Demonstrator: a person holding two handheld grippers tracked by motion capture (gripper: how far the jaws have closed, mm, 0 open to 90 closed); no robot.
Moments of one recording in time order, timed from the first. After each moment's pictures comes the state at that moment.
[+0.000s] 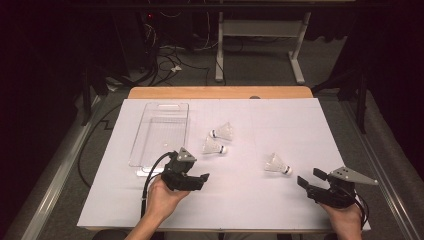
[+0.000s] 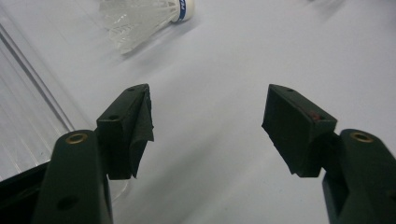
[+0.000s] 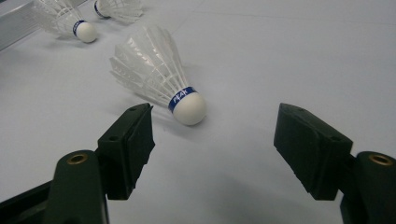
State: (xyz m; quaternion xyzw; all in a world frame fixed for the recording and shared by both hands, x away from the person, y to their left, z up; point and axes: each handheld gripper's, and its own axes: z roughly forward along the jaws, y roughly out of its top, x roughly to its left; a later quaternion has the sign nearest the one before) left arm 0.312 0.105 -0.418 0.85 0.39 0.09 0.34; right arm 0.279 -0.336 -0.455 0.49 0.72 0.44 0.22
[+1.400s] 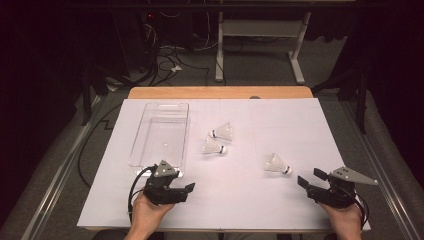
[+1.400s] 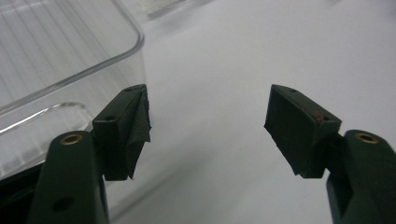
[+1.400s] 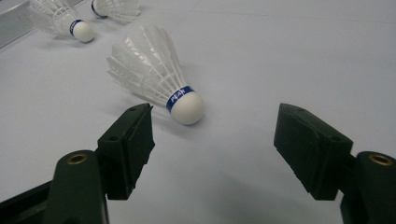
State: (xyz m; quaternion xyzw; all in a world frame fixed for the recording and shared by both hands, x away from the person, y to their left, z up) left arm 0.279 0.149 -0.435 0.83 0.41 0.10 0.37; right arm 0.279 -0.336 -0.455 0.49 0.72 0.44 0.22
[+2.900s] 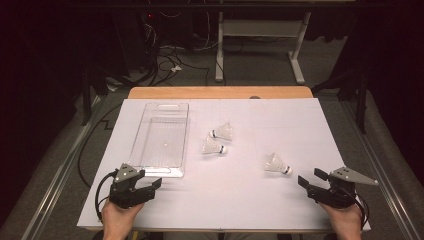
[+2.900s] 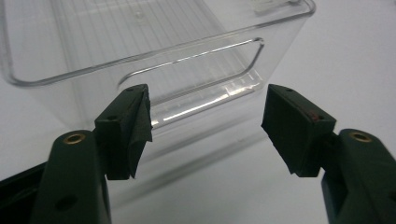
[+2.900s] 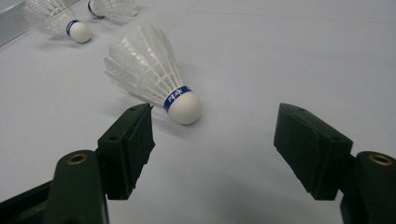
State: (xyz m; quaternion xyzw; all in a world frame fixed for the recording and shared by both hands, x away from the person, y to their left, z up) left arm 0.264 0.225 -0.439 0.76 0.49 0.17 0.38; right arm 0.279 -0.336 -0.455 0.49 0.72 0.43 0.22
